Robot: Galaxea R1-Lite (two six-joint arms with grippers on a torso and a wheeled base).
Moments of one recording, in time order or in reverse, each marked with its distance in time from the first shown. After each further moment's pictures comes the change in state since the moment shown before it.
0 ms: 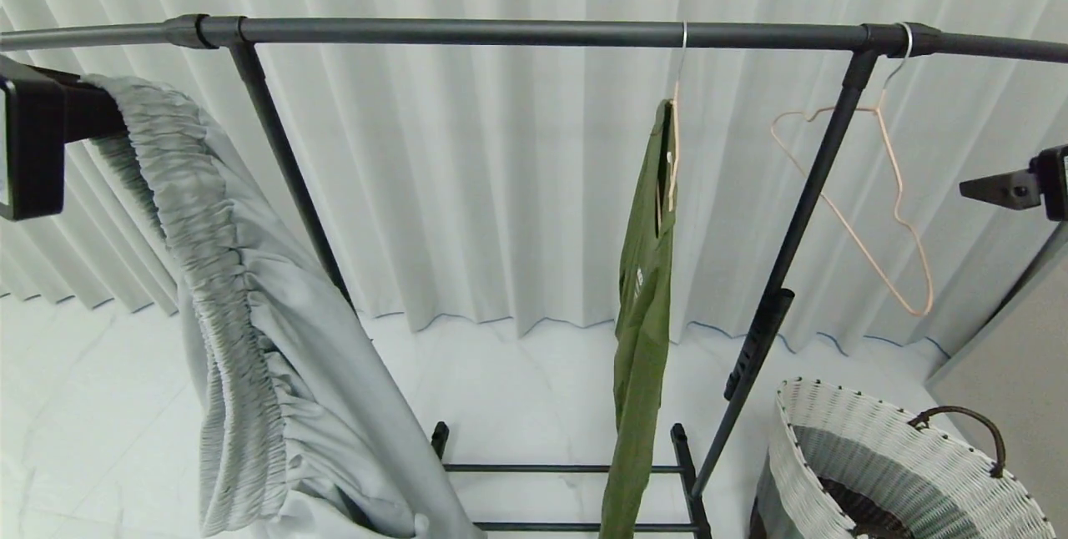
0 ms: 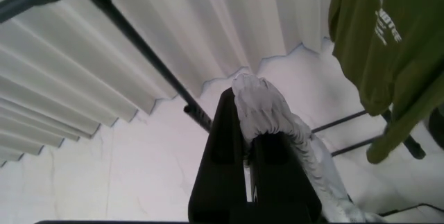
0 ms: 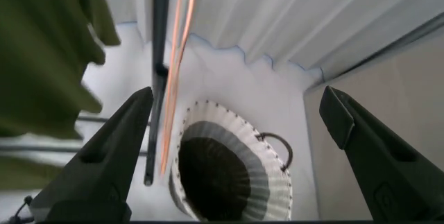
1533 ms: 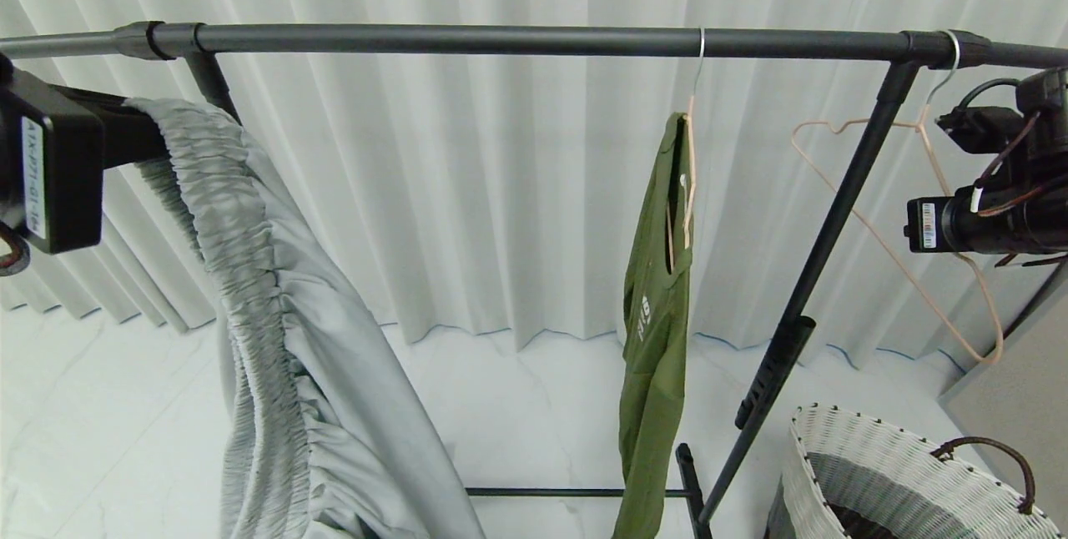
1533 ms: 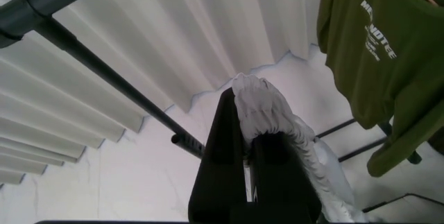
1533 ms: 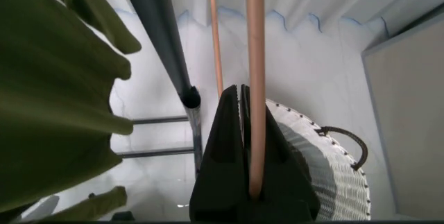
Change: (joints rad) left arm -0.084 -0.009 0.063 -0.050 0.001 0.000; right arm 0.001 0.267 0.044 -0.143 0.022 0.247
